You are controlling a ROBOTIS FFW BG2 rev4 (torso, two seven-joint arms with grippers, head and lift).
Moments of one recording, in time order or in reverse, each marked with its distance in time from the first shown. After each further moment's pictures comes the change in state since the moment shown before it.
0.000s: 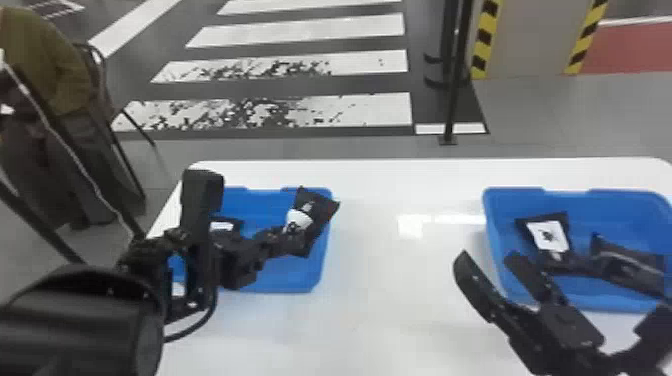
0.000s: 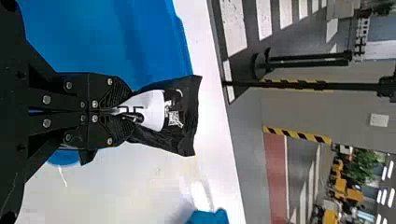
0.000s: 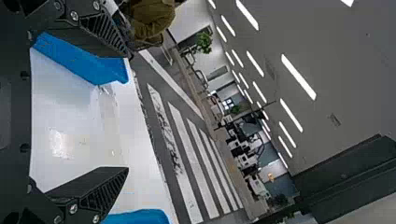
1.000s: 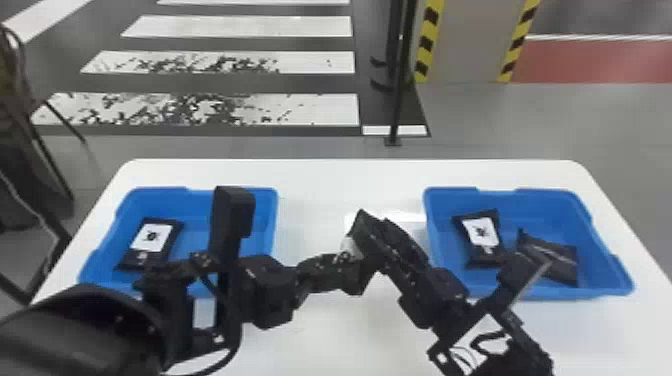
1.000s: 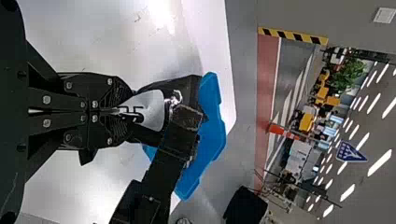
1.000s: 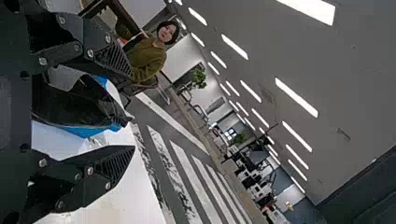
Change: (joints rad) left arm 0.007 -0.012 -0.235 -0.033 0.219 -0.009 0.015; right arm -0.177 -0.002 0.113 0.142 -0.162 0.025 0.008
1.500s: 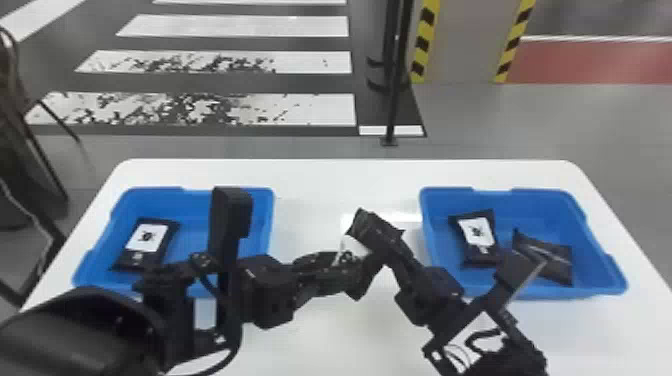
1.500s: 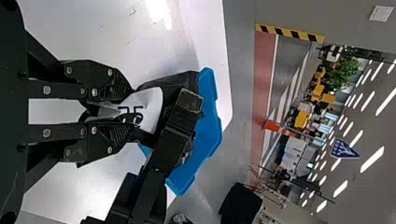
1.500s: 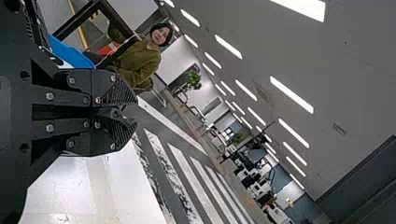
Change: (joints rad) left arm -0.001 0.000 -0.003 0.023 0.043 -0.032 0.016; right arm -0.007 0.004 -0.001 0.011 -0.037 0.000 0.001
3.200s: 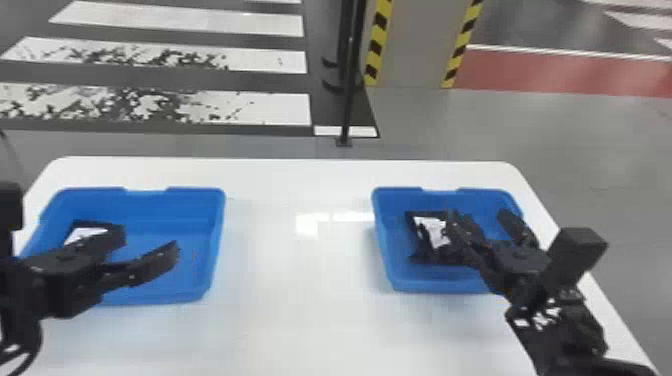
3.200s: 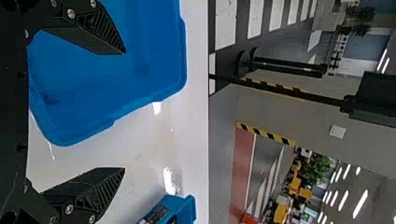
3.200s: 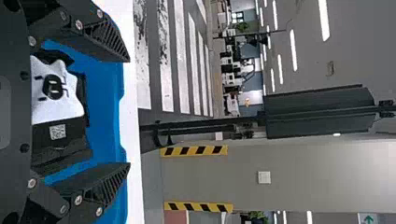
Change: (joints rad) left arm 0.067 -0.017 0.395 -0.003 -0.079 -0.006 0.005; right arm -0.054 -0.005 -0.402 0.083 0.502 -0.092 -0.119
